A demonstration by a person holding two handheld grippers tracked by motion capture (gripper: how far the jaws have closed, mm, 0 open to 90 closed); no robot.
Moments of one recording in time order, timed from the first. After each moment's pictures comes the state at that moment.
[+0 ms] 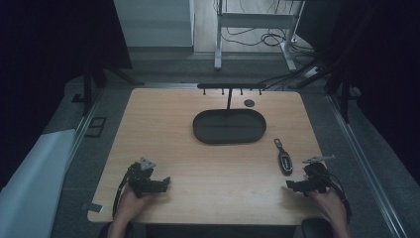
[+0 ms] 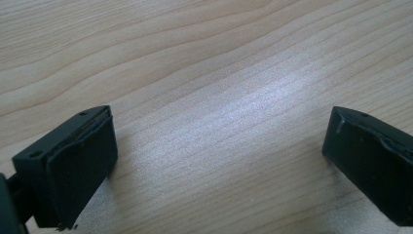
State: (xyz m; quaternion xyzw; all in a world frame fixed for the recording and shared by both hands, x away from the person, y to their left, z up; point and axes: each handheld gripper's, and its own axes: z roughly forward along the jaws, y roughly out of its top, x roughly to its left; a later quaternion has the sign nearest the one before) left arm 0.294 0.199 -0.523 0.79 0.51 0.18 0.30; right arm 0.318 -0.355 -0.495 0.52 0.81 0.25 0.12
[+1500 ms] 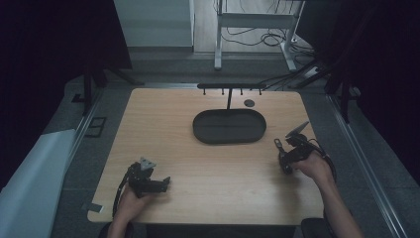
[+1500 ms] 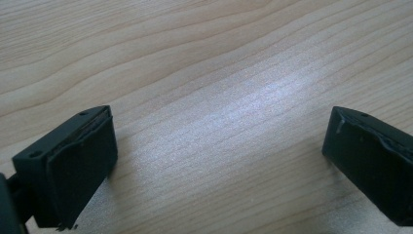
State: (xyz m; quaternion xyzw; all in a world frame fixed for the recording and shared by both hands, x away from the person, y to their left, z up) left arm 0.294 0.199 -0.523 0.79 0.51 0.18 0.30; right arm 0.415 -0.314 -0.465 0.56 0.82 0.07 0.01
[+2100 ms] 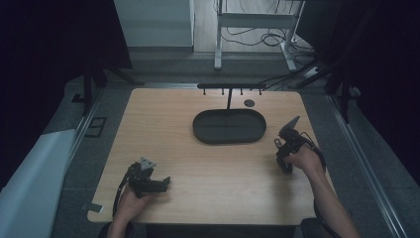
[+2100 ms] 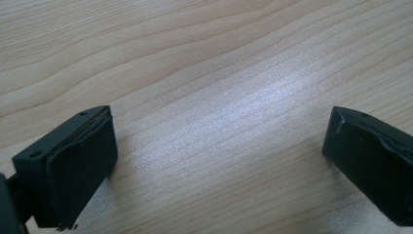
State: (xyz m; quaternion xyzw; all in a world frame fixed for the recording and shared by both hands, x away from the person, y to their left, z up) left arm 0.294 0.198 -0.523 0.79 0.51 0.18 0.30; right arm 0.442 -0.295 -0.471 0.59 0.81 0.02 -0.01
